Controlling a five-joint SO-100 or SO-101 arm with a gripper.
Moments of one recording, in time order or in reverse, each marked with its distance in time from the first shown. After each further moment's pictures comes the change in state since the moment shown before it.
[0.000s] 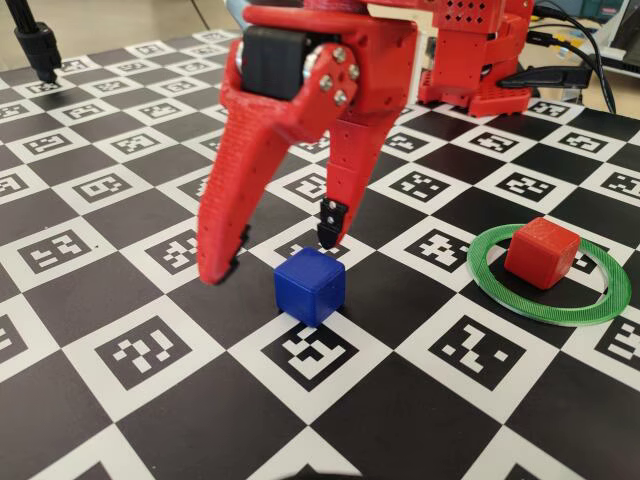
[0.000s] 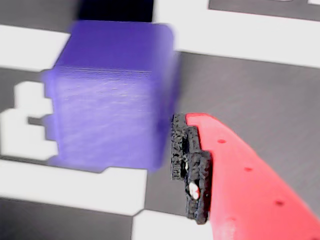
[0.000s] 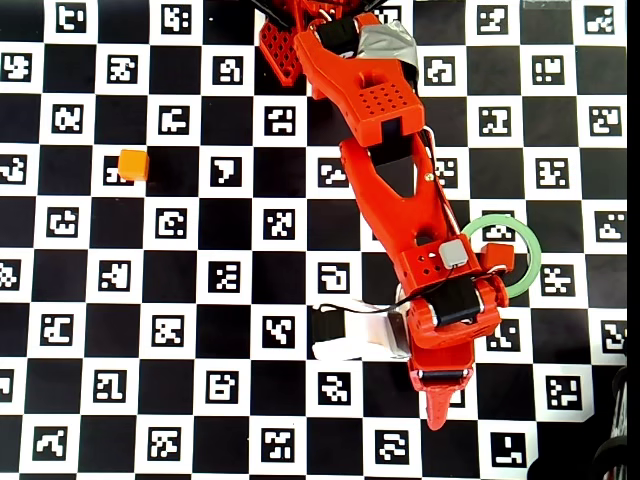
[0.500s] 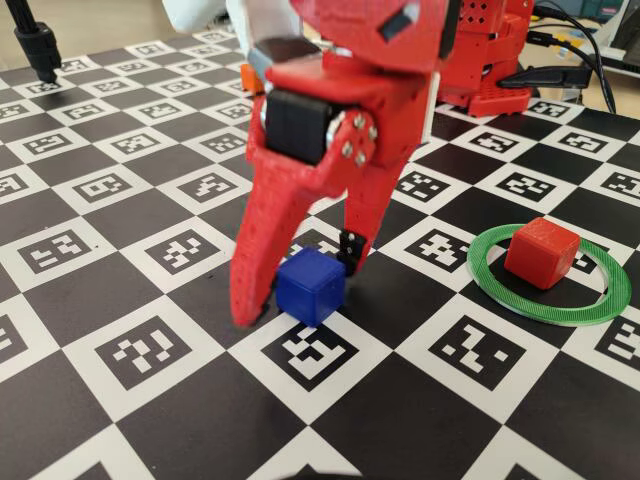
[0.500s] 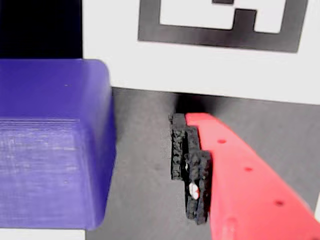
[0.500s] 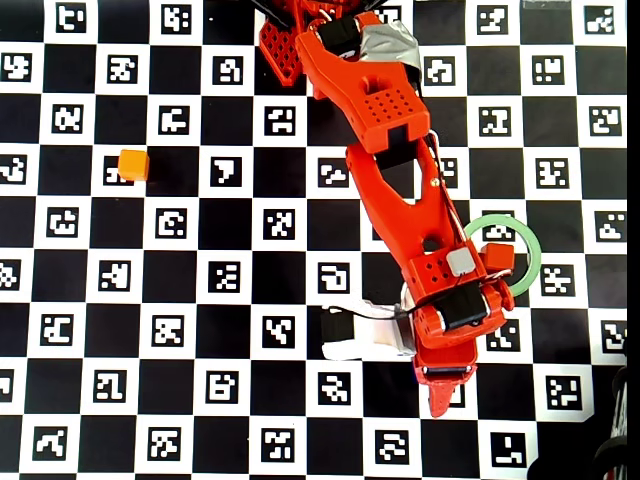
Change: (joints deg) arm -1.0 -3.5 0.4 -0.5 1.1
